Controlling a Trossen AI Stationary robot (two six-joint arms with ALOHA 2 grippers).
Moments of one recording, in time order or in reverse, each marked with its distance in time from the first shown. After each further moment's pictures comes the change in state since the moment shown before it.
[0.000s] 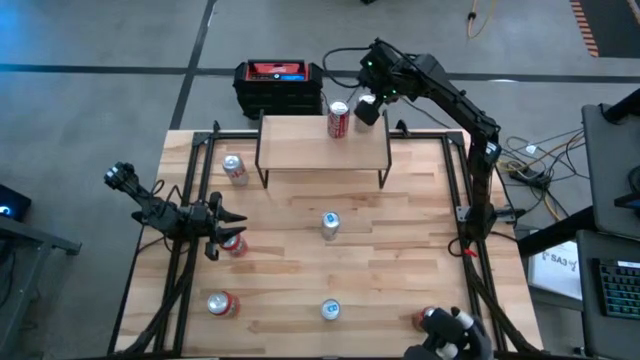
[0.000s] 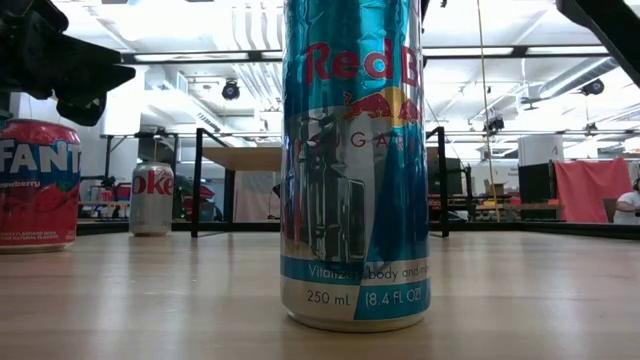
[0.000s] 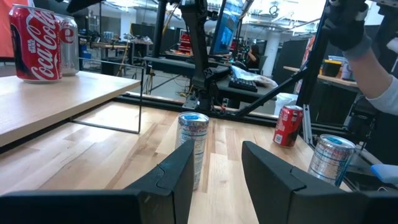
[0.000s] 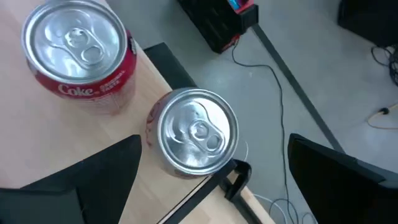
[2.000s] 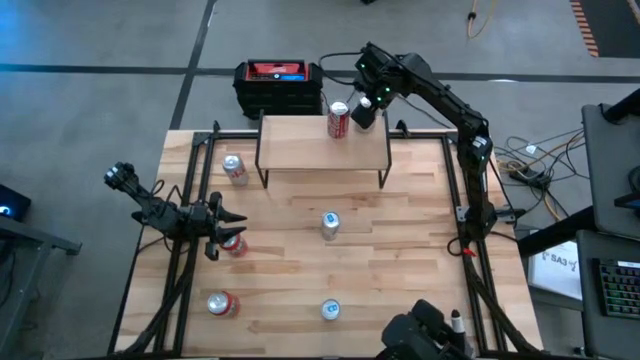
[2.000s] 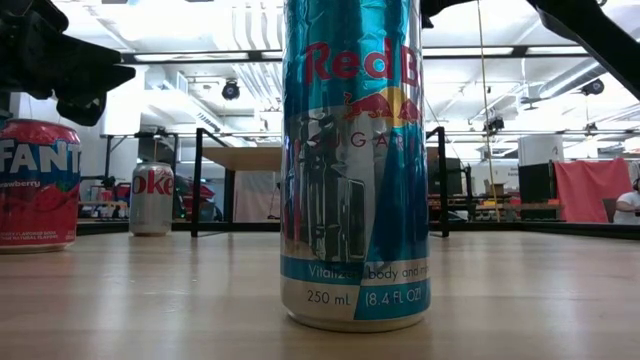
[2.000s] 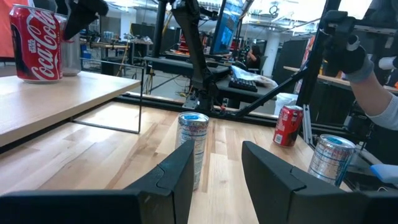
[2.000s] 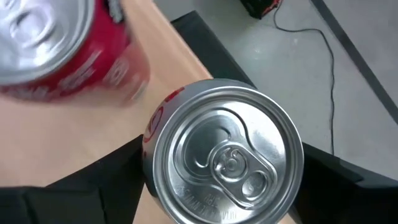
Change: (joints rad) left arm 0.000 0.000 0.000 0.000 0.000 0.000; right arm -0.068 0.100 -0.024 -0.037 -0.191 0.042
